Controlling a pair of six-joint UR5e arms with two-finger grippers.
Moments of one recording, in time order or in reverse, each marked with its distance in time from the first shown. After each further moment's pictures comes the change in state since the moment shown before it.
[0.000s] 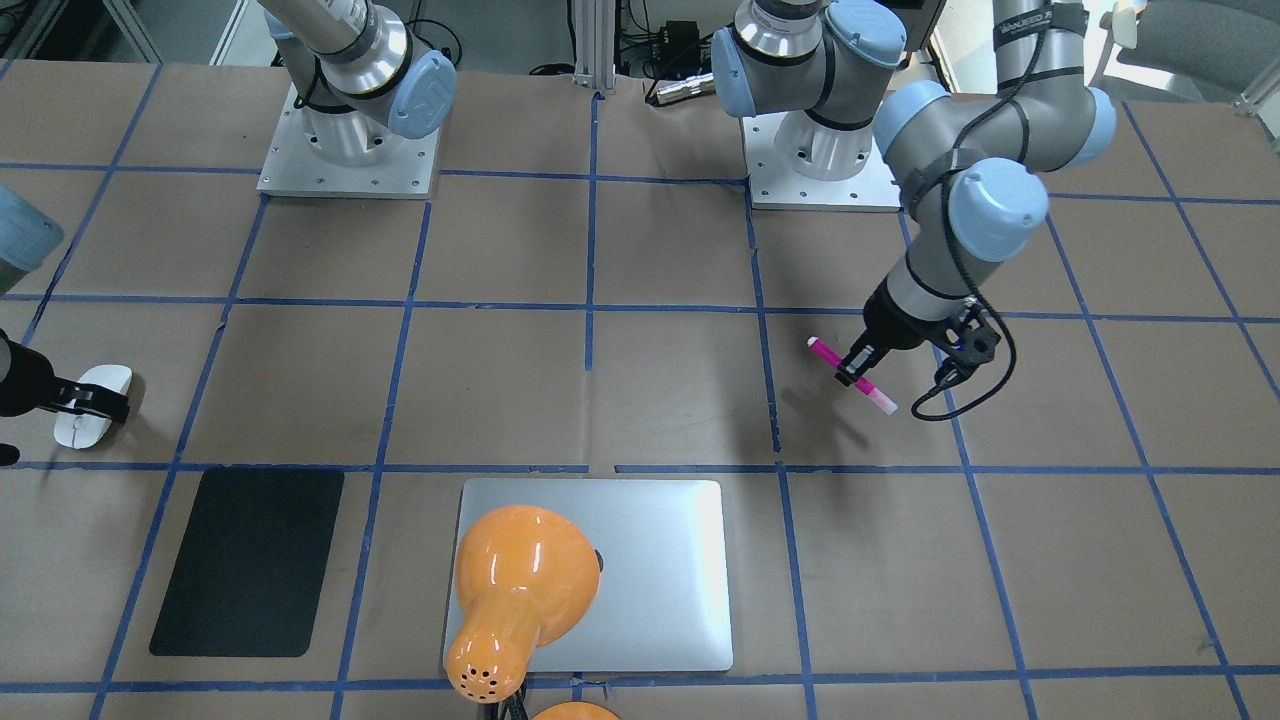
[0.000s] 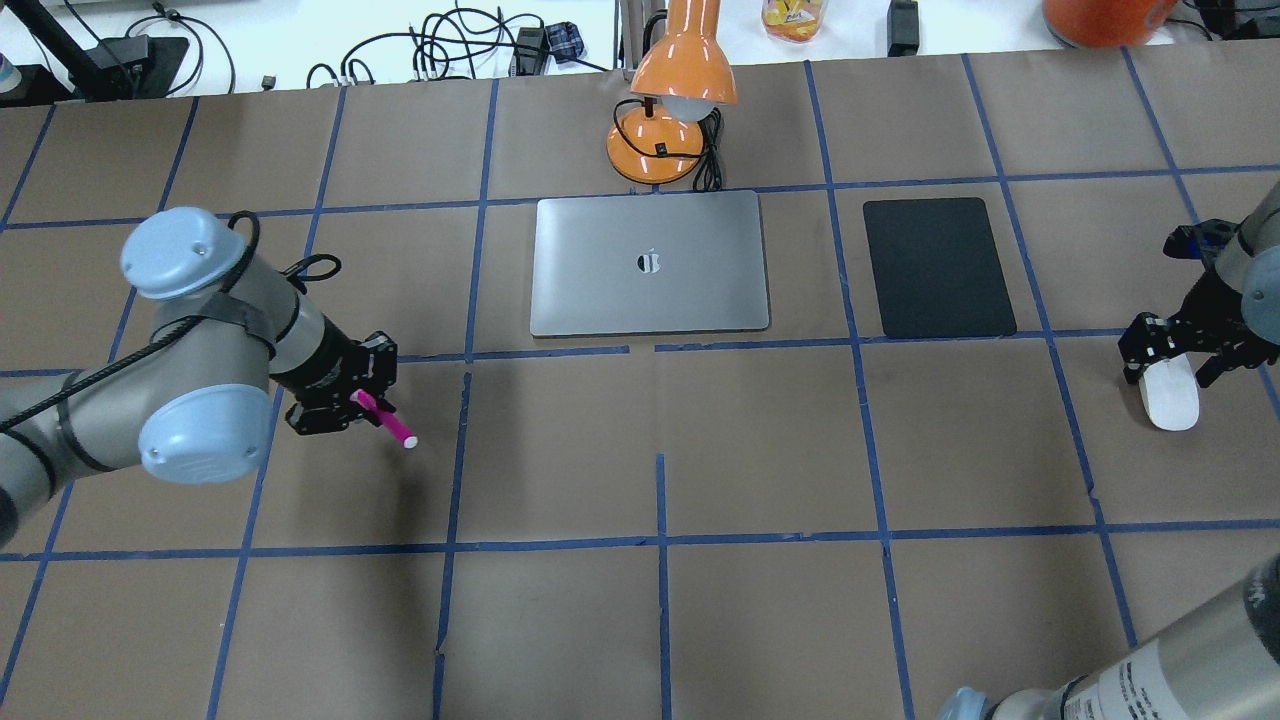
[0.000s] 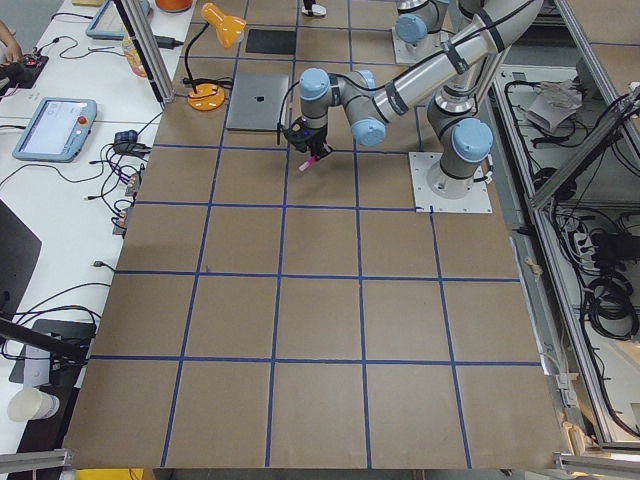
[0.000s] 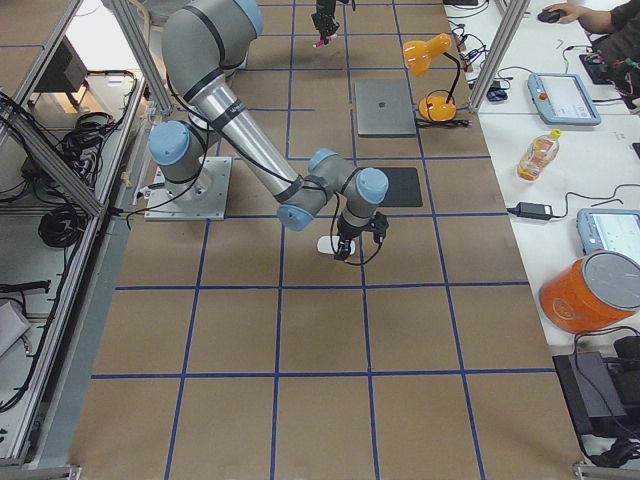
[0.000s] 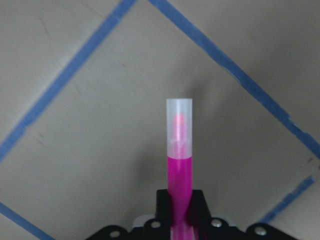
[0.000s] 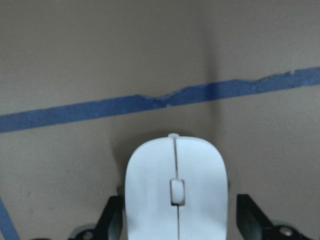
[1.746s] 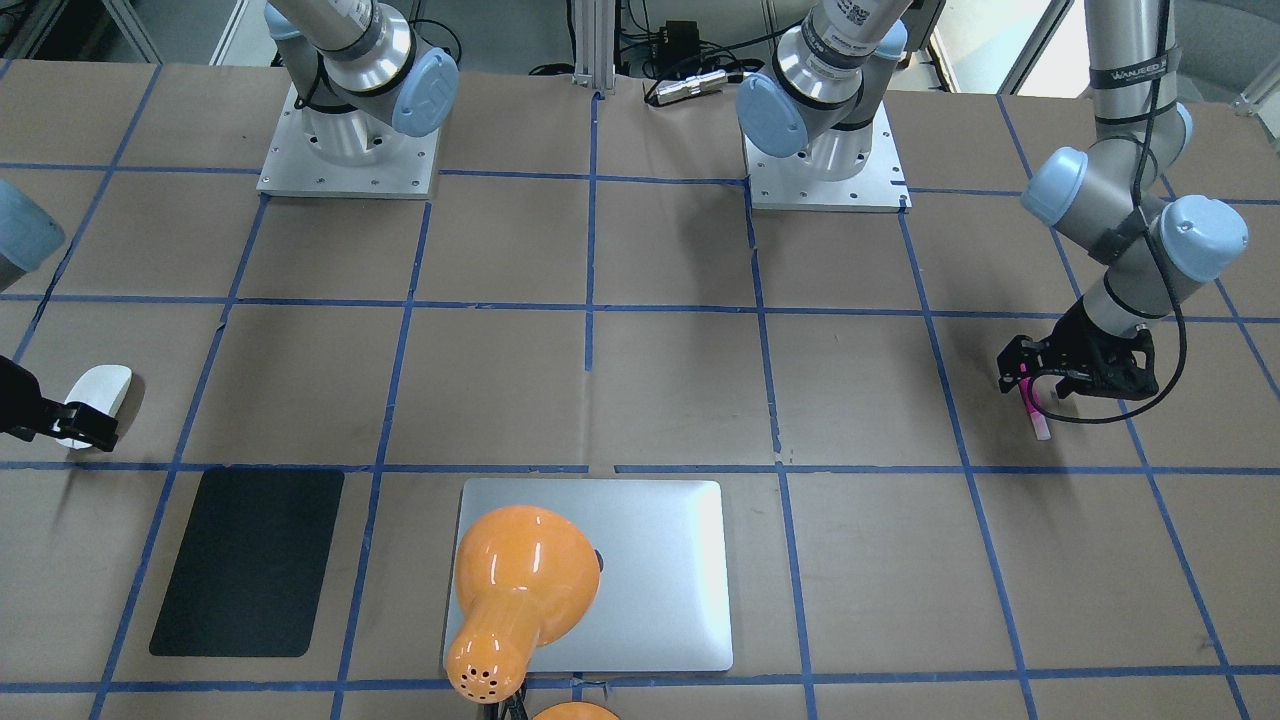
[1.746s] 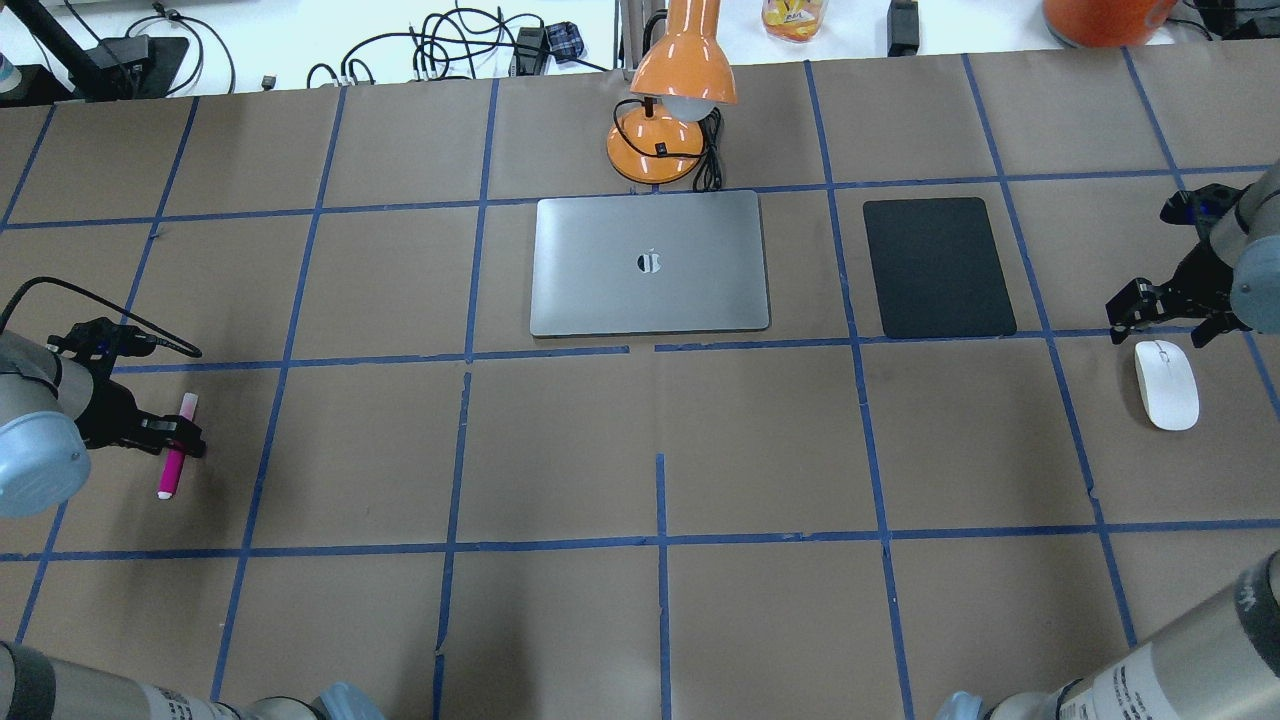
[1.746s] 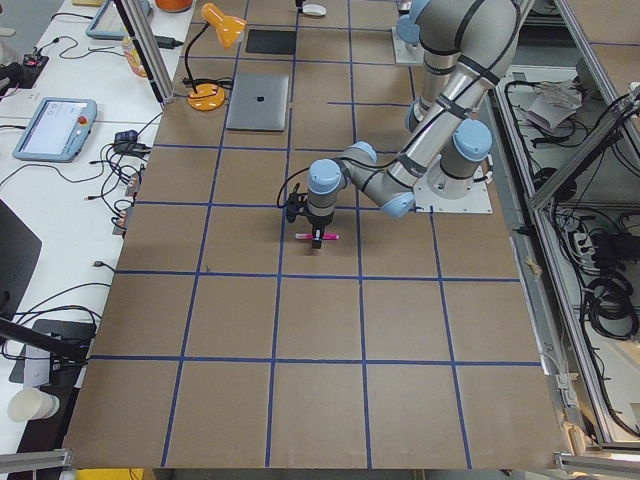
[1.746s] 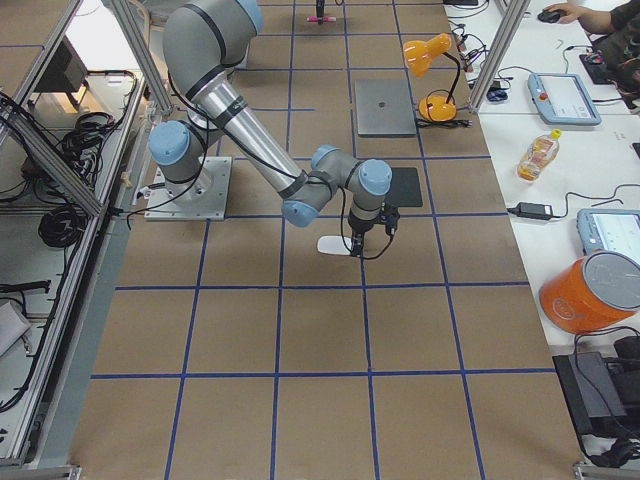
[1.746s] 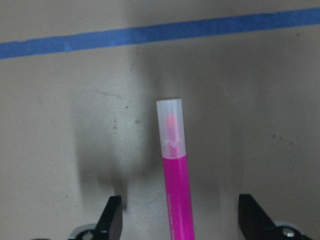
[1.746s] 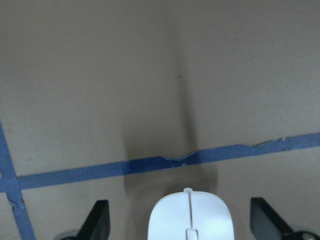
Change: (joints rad) left arm 0.607 -0.184 -0.021 0.254 0.042 1.568; right arm 0.018 0.004 -0.019 -0.095 0.066 0.003
